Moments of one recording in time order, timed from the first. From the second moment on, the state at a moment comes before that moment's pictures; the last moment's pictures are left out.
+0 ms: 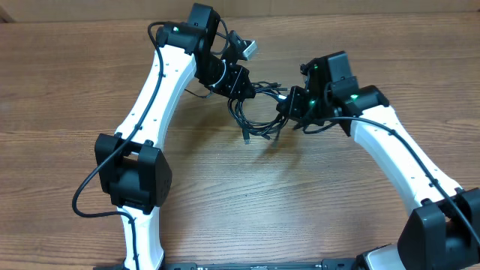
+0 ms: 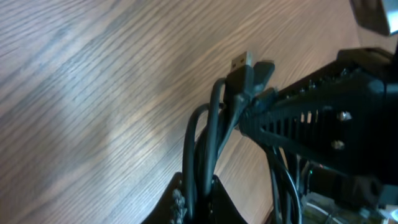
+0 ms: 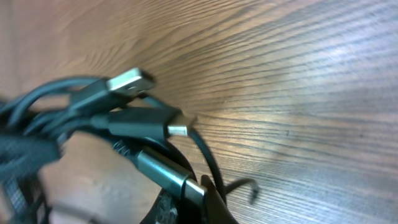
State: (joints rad) left arm -0.29 2.13 2.06 -1.28 0.70 0.17; right arm 0.31 1.64 1.28 -0.67 -0.38 0.58
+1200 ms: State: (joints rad) left arm -0.17 2.12 2.11 -1.41 0.45 0.13; right arm 0.18 1.65 1.30 -0.56 -0.84 0.27
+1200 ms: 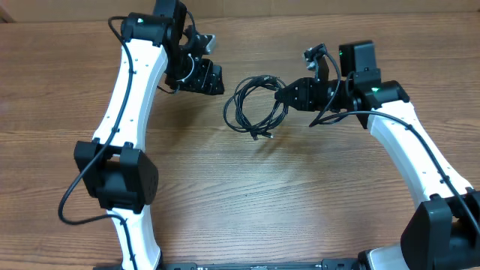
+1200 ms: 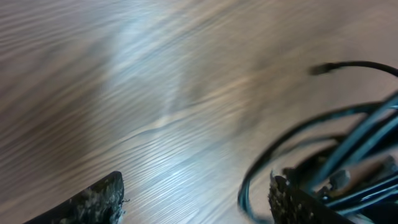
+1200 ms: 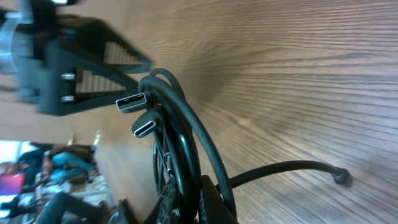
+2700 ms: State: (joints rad) left arm -0.26 2.34 2.11 -1.33 1.12 0.50; right arm 0.15 1.65 1.30 -0.45 -0.94 0.31
